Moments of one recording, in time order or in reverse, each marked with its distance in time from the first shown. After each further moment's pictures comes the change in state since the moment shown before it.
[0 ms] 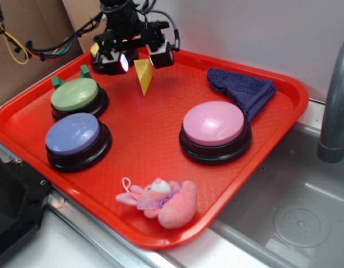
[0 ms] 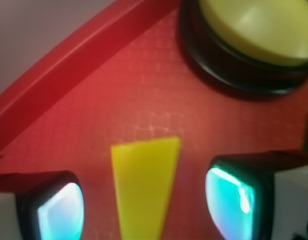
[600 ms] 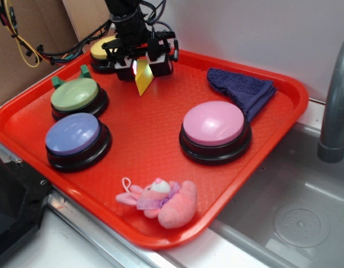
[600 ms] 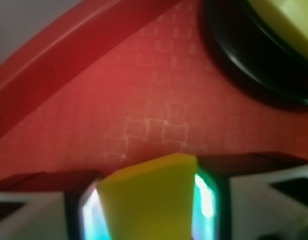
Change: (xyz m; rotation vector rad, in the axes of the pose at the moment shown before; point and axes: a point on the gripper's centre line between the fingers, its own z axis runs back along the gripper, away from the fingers) arm 0.002 -0.002 -0.014 0.006 0.018 -0.020
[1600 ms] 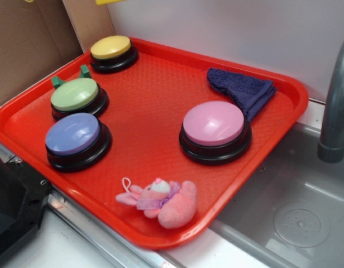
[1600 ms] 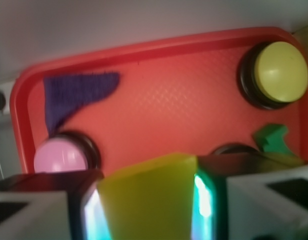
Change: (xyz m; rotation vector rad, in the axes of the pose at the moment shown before) arm -0.048 -0.045 0.165 -0.077 0.270 -0.546
